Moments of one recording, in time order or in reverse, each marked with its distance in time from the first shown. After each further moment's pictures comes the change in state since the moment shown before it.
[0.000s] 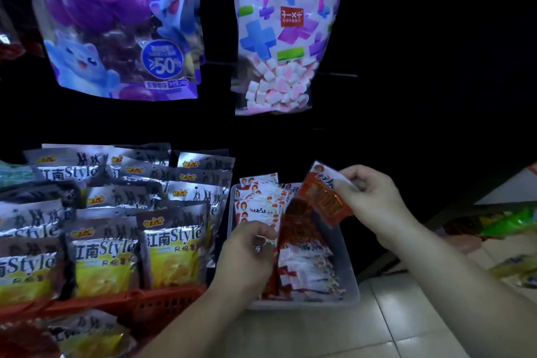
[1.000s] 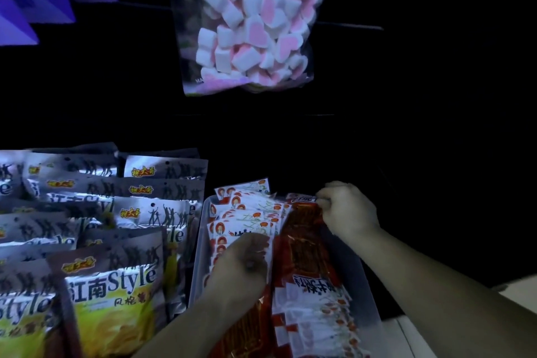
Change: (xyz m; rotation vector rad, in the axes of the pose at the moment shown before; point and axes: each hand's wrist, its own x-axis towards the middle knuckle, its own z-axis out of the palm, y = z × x) left_hand 0.127 -0.087 0.064 0.064 -0.231 -0.223; right_hand 0.137 0.174 0.071 -0.744 -0.082 -0.057
